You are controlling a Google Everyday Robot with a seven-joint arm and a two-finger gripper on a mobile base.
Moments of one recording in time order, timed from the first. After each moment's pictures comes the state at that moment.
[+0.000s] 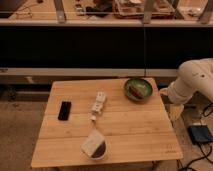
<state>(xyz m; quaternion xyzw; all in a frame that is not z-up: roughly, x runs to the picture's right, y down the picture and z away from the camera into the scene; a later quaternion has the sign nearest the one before) 0.309 0.076 0.693 -0.26 -0.05 -0.06 0.96</state>
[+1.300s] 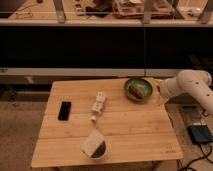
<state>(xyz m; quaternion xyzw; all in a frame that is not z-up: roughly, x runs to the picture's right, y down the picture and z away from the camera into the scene) 0.291 0.024 0.815 -0.11 -0.14 0.02 0.98</state>
